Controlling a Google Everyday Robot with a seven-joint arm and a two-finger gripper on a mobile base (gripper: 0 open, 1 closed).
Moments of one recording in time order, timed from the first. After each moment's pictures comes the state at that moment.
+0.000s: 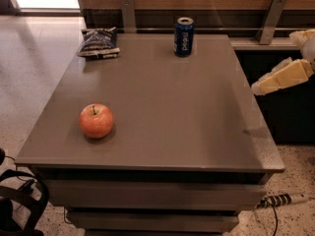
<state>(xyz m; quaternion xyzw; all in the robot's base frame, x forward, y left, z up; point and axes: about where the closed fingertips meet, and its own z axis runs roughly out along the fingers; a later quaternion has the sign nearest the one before) 0.546 -0.265 0.949 -0.41 0.80 0.08 0.42</state>
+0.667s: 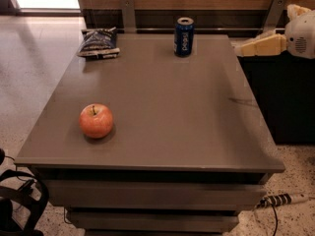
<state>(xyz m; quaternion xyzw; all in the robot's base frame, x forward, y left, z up) 0.645 -0.275 0.984 -0.31 0.73 0.07 0.60</state>
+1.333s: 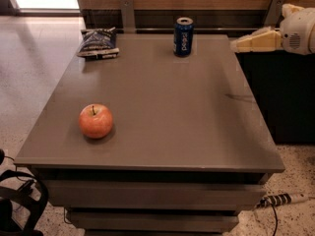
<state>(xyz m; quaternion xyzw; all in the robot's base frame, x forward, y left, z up) 0.663 -0.264 0.983 -0.31 0.73 0.08 0.60</state>
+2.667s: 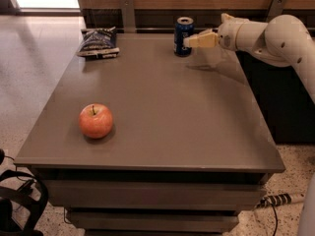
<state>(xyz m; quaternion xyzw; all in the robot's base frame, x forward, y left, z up) 0.816 -0.173 0.911 -0.31 0.70 0.17 0.62</state>
